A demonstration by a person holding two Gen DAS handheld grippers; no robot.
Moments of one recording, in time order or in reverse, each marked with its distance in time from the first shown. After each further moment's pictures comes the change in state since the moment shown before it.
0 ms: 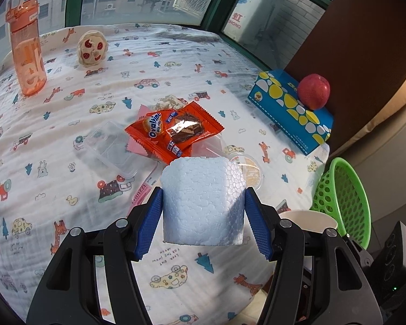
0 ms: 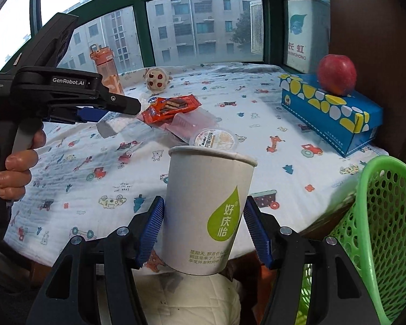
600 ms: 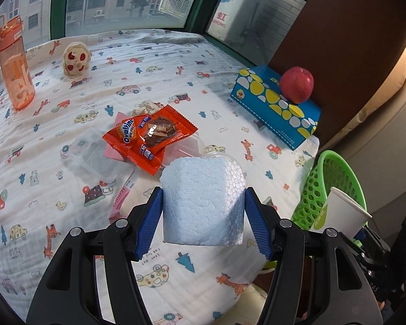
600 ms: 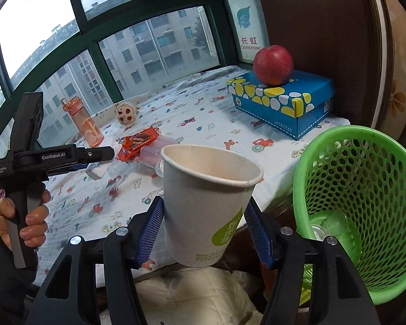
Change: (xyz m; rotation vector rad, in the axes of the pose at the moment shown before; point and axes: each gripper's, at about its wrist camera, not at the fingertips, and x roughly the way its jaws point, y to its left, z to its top) left arm -0.004 -0.033 -0.001 0.068 -0.006 -0.018; right arm -0.067 -0.057 0.004 0.264 -0.058 -0.040
